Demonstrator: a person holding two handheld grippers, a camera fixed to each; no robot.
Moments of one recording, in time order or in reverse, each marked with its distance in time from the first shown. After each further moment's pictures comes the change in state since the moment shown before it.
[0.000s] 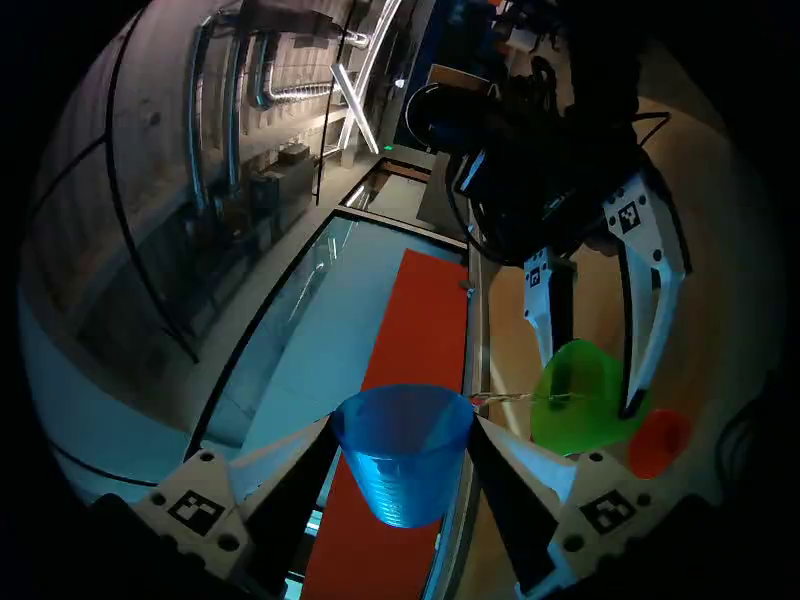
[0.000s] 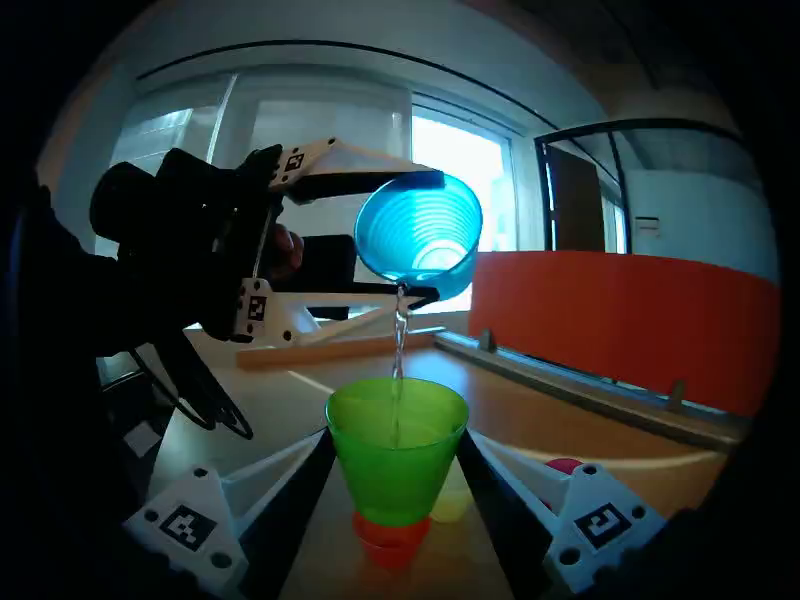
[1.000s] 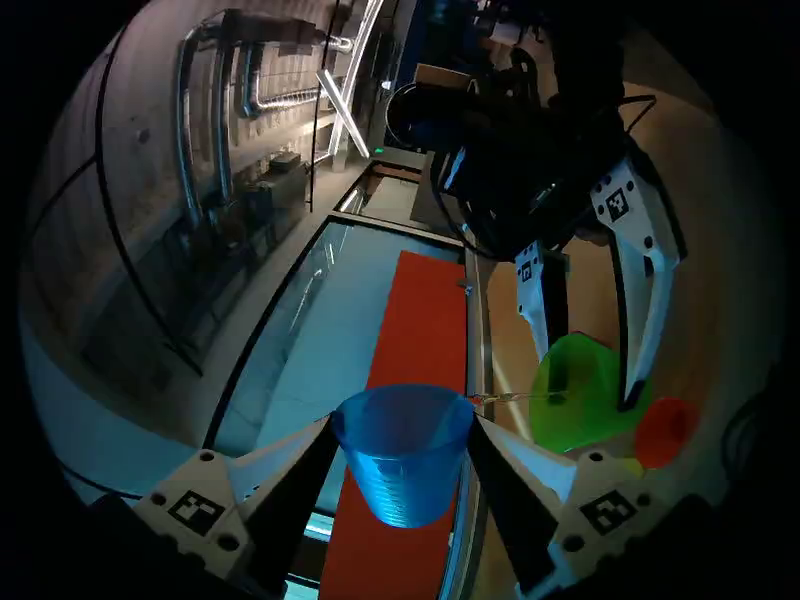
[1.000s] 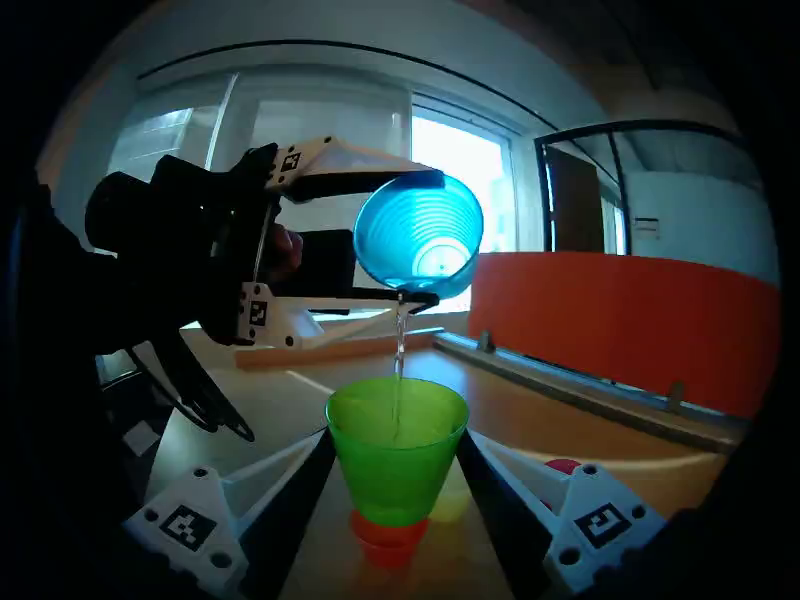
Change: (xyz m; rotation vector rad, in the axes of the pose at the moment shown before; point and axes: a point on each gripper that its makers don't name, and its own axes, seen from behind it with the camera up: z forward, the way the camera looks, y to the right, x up) left arm 0.004 0.003 0.000 -0.002 0.006 0.062; right arm 0.002 0.001 0.001 -0.003 0.002 -0.004
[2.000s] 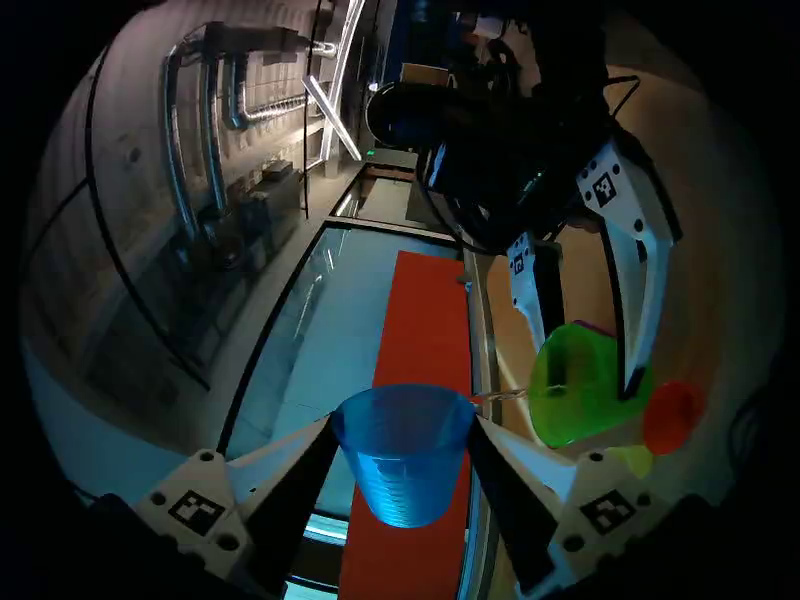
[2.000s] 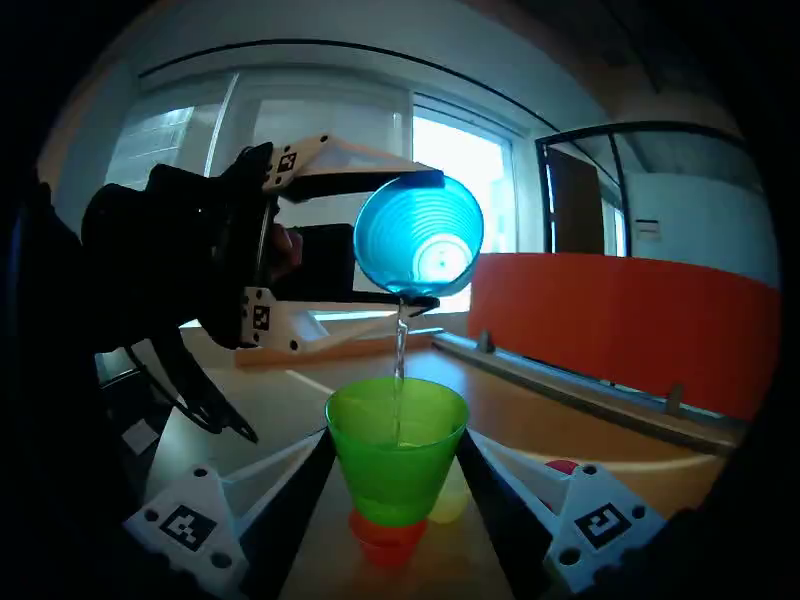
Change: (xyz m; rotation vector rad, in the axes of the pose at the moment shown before) left arm 0.001 0.001 0.002 0.007 0.002 0.070; right arm -0.001 0.001 0.000 -0.001 -0.001 -0.005
